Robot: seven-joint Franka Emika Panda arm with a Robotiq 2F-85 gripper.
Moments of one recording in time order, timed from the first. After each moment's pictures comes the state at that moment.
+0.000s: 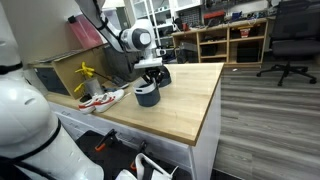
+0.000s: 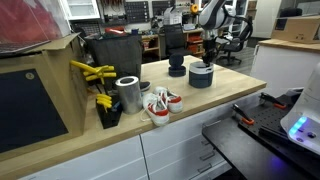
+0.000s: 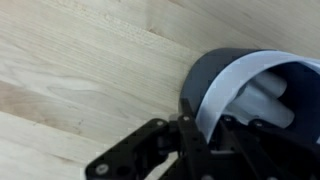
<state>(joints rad) -0.06 0.23 0.03 -2.29 -0.02 2.44 -0.39</state>
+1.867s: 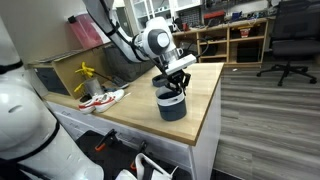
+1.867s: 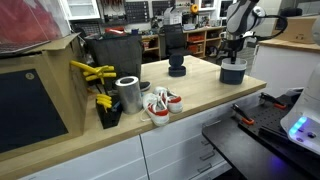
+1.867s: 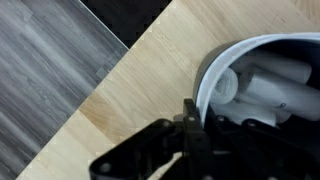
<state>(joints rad) -0.22 0.18 -0.13 -2.43 -0.37 2.67 -0.77</state>
